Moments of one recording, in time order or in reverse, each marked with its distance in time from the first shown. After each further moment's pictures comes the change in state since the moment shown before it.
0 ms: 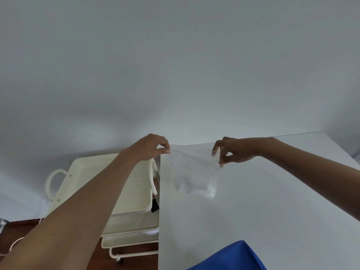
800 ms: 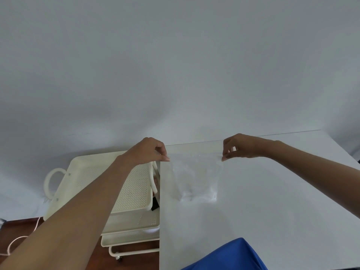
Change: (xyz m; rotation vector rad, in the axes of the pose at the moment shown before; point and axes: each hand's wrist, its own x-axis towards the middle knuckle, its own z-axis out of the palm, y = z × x) left_hand -0.015 -0.013 0.009 -0.221 -0.032 -0.113; right_hand -0.007 0.015 0.011 0.116 0.227 0.070
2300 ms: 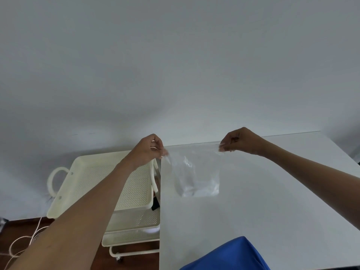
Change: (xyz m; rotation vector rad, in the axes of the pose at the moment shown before) left_hand -0.015 -0.004 0.013 -0.511 0.153 -0.085; right_hand -0.009 -0.001 0.006 0.565 0.289 0.088
